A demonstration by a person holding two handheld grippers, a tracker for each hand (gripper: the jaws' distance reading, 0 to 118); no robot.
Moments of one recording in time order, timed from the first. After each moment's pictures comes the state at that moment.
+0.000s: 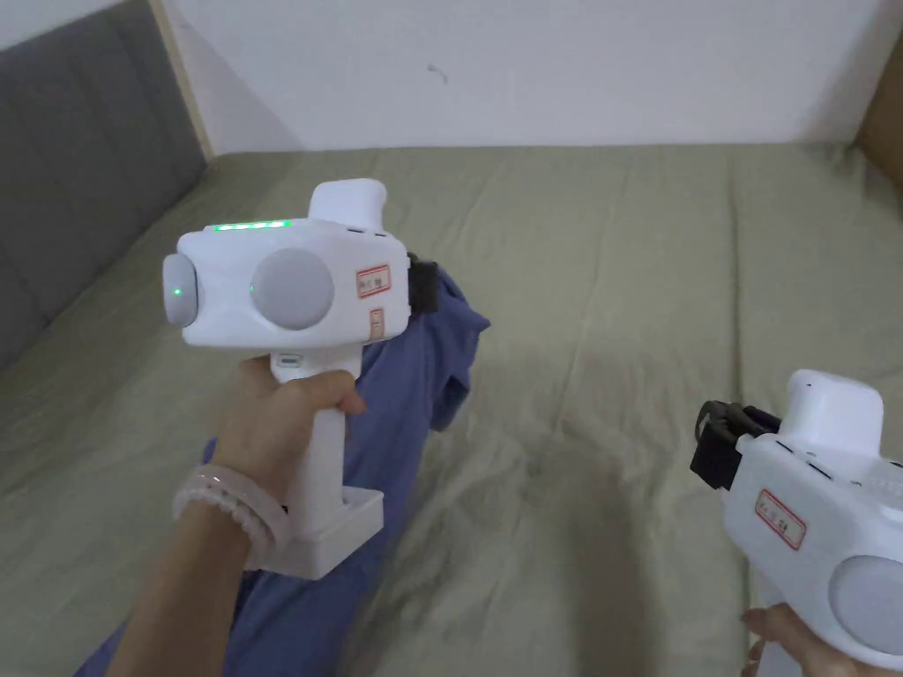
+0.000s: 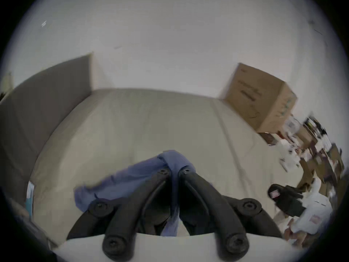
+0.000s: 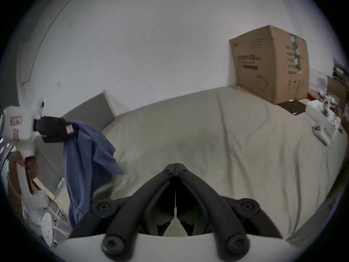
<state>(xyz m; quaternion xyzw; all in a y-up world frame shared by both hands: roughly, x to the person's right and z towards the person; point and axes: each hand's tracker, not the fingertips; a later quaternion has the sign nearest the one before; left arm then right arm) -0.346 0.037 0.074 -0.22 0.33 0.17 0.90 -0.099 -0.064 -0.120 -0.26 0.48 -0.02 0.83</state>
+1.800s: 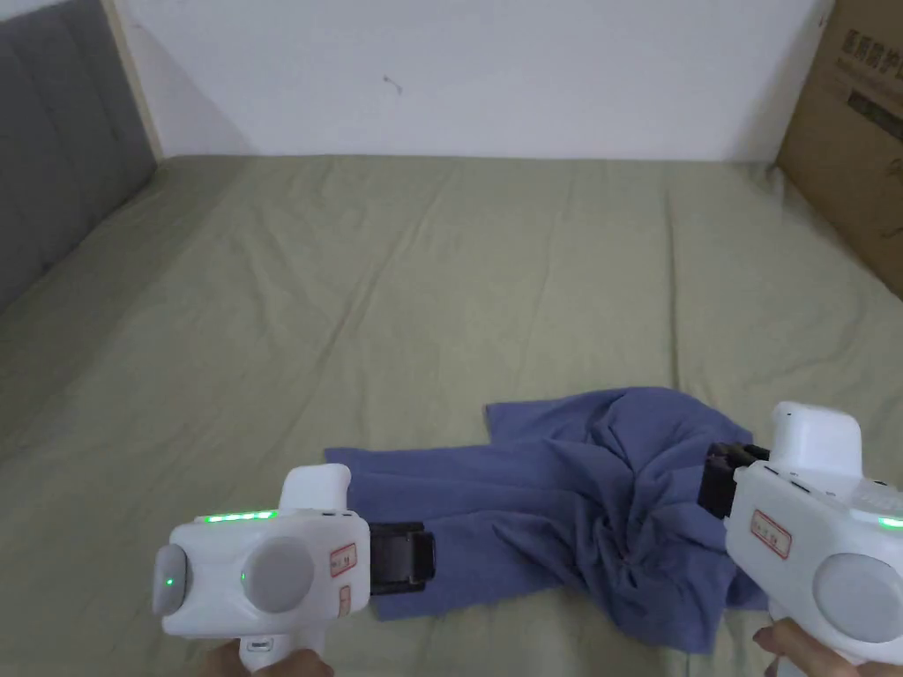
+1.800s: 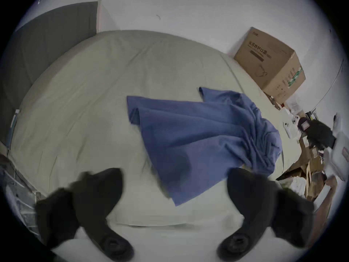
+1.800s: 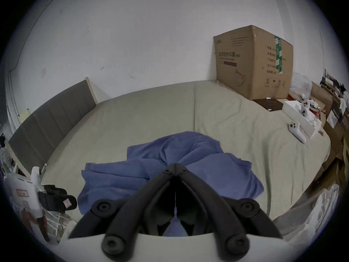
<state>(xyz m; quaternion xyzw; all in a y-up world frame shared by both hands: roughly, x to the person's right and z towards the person) -0.269 -0.143 0.162 -0.35 0.34 0.31 0.81 -0.065 -0.083 -0.110 -0.28 0.45 0.07 0.85</state>
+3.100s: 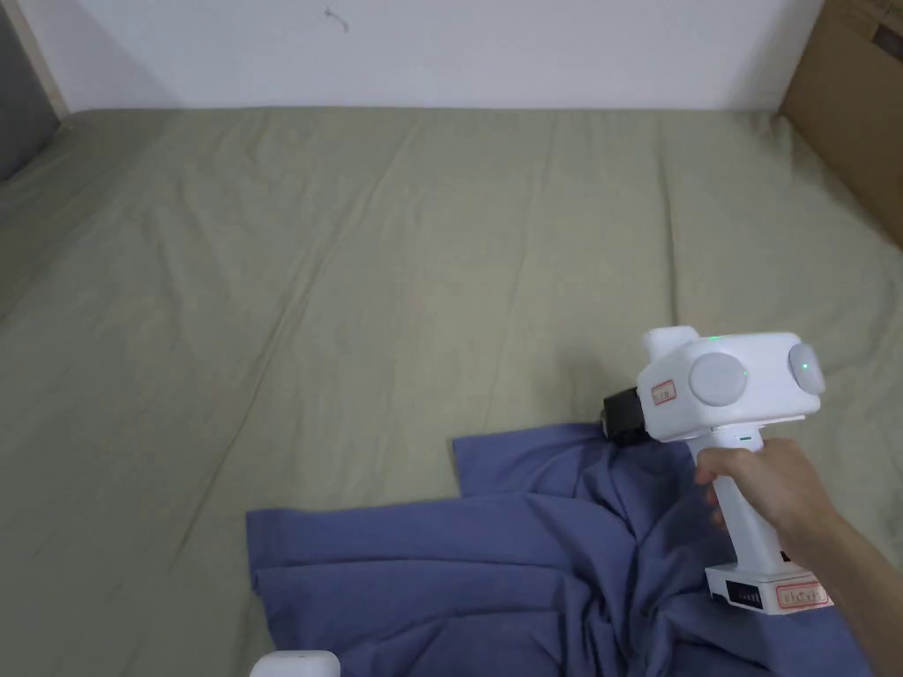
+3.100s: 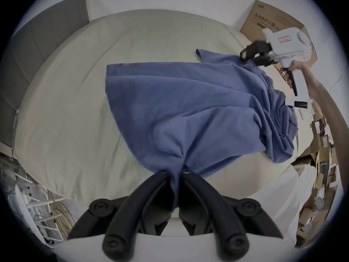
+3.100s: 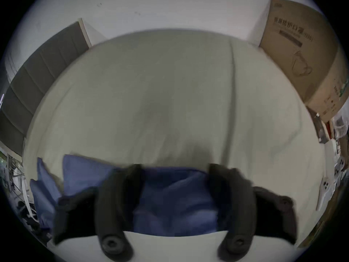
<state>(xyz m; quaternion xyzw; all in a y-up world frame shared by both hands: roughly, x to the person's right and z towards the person) -0.246 -0.167 0.124 -0.44 0.34 0.31 0.77 -0.299 -0.191 -0.300 -0.46 0.46 0.27 0.71</state>
